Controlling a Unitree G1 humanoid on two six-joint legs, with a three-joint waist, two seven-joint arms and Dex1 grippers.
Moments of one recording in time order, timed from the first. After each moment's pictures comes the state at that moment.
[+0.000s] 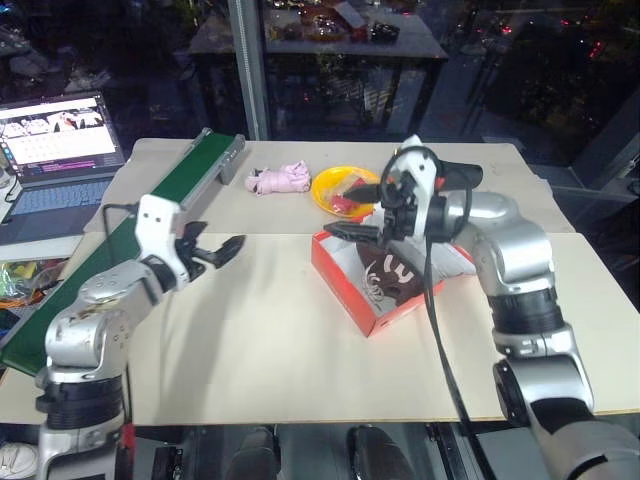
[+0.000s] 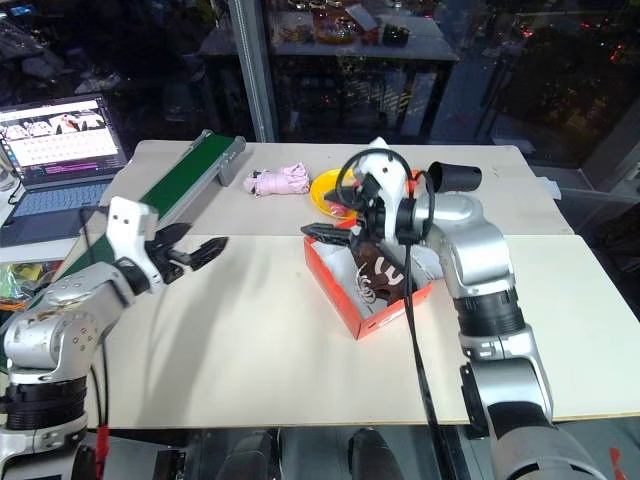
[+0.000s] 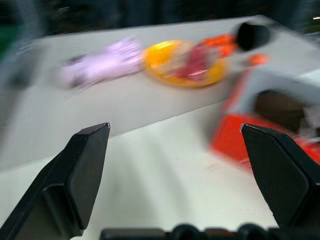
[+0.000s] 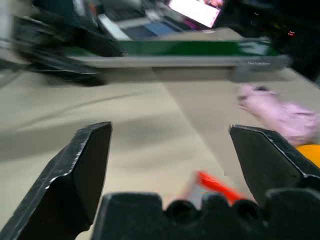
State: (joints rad) left arm -0.34 0.60 0.28 -0.20 -0.49 0.74 -0.45; right arm -0.83 -0.43 0.05 -0.03 0.32 0.72 0.96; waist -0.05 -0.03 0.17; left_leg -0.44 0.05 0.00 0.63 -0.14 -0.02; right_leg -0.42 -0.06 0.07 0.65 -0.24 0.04
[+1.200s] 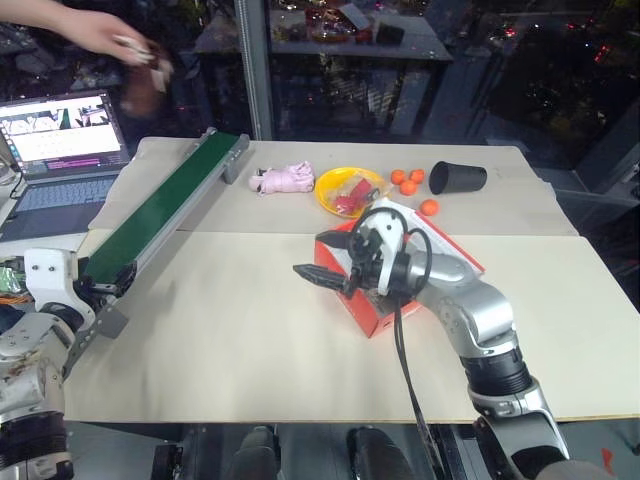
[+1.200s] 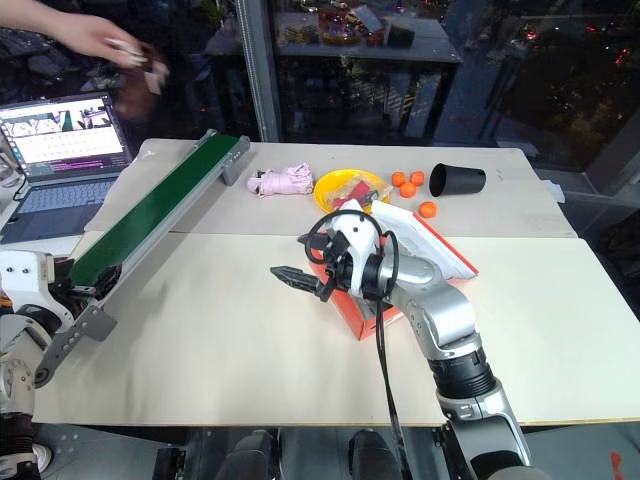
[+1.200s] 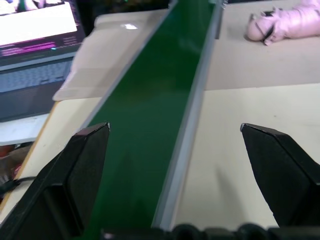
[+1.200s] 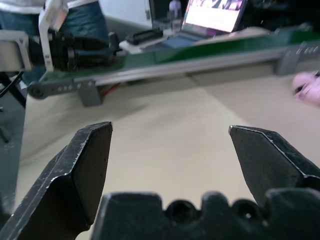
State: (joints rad) left arm -0.17 0.66 0.51 0.20 -0.35 0.26 -0.48; right arm -0.58 -0.29 0.15 -0.21 0.38 0.66 0.75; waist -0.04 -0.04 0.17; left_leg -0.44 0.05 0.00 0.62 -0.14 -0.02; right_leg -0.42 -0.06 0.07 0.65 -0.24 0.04
